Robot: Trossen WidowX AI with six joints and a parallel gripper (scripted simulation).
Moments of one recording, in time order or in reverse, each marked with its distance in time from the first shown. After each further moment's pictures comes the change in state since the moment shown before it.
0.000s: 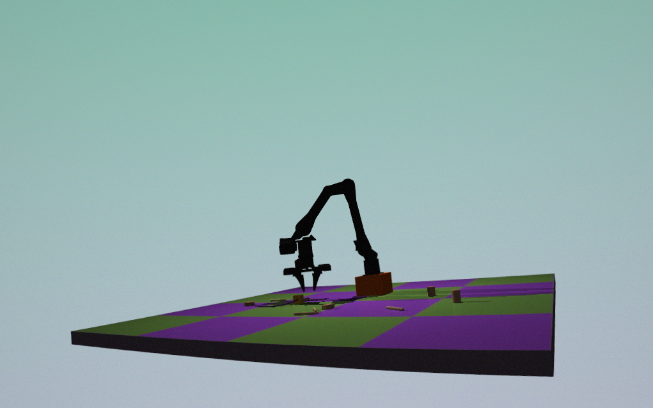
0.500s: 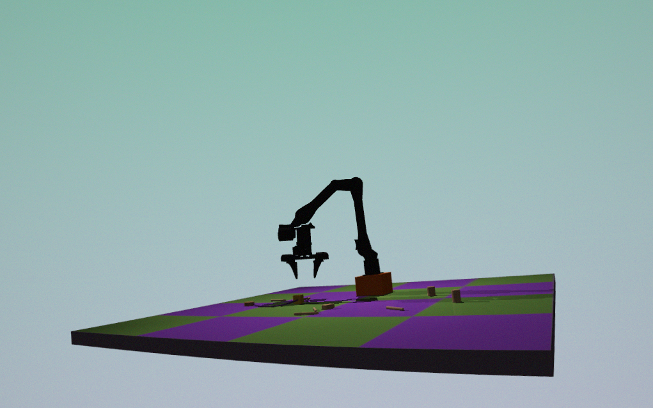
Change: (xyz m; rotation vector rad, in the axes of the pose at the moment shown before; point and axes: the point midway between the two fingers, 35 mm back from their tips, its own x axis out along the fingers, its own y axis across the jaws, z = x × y) arm -0.051 -0.007 0.004 -0.003 -0.008 -0.046
